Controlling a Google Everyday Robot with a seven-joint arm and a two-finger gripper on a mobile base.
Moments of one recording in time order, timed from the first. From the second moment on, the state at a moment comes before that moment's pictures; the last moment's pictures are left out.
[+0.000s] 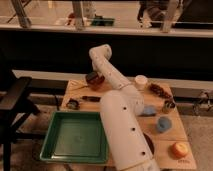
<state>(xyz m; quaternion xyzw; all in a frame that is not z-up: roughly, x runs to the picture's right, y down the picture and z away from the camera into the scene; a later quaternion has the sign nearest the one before) -0.036 -0.129 1.027 -0.12 -0.09 -0.29 0.94</state>
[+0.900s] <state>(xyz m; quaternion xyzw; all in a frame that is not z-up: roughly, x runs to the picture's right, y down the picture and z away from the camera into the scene) 0.002 -0.096 0.984 -0.12 -0.08 -0.28 0.95</state>
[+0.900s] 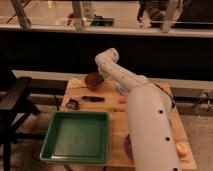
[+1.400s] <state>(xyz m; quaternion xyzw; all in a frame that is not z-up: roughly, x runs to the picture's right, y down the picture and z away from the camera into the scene) 0.003 -0.127 0.993 -0.11 -0.06 -0.29 0.95</state>
